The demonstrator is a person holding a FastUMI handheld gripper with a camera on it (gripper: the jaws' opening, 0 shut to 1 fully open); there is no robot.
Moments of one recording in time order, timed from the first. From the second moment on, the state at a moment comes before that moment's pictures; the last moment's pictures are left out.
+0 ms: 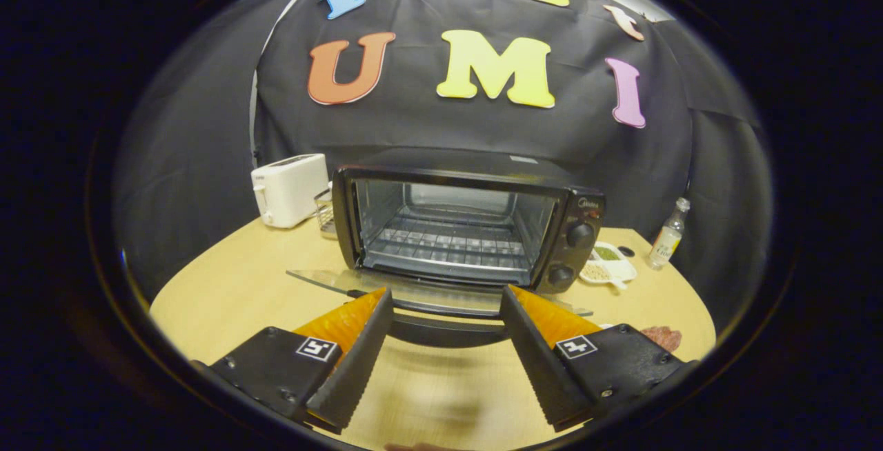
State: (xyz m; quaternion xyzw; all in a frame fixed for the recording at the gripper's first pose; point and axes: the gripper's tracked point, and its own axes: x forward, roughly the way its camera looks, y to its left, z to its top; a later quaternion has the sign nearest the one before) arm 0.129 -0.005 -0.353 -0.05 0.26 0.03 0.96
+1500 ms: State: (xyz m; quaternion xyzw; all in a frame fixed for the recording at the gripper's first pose) arm 0.020 -0.123 -0.326 0.07 0.32 0.12 0.94
